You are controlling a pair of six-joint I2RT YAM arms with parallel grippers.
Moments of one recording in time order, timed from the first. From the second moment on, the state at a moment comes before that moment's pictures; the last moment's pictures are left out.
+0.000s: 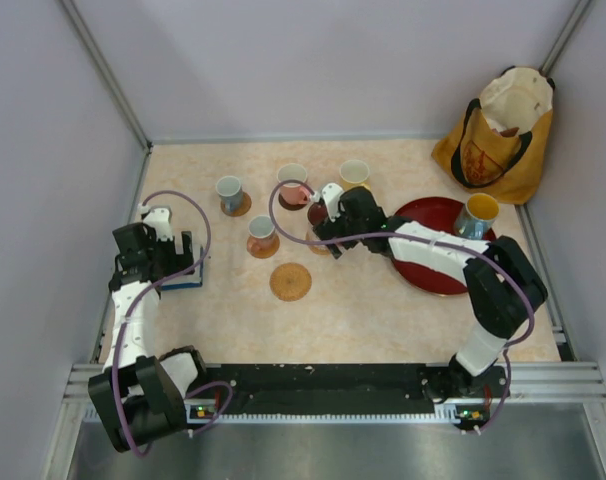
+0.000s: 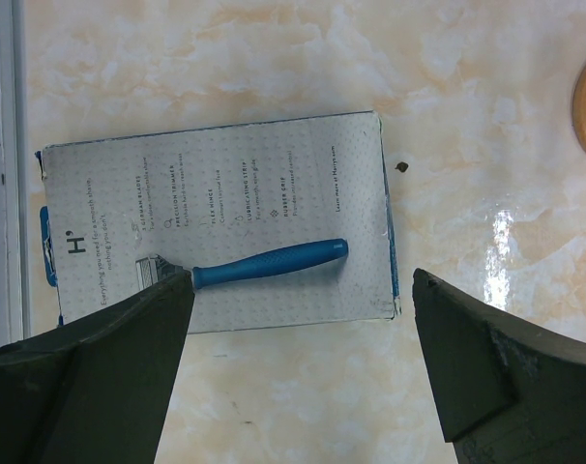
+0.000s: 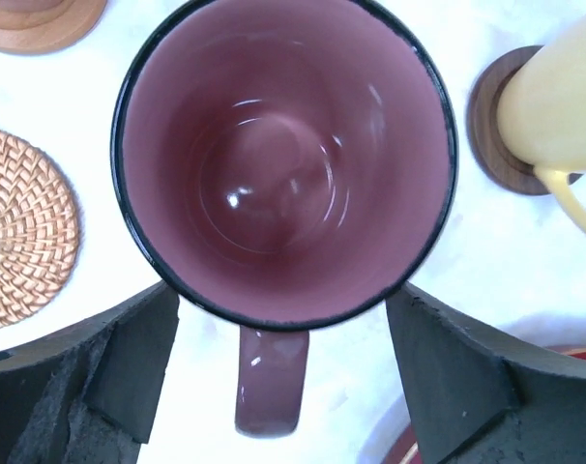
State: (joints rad) left arm 0.35 1.01 0.65 -0.37 0.22 0.23; right arm 0.69 1.69 1.09 -0.11 0.01 -0.18
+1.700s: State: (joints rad) left arm 0.35 1.03 0.65 -0.37 0.22 0.23; right arm 1.04 1.93 1.27 -0.16 0.17 -0.43
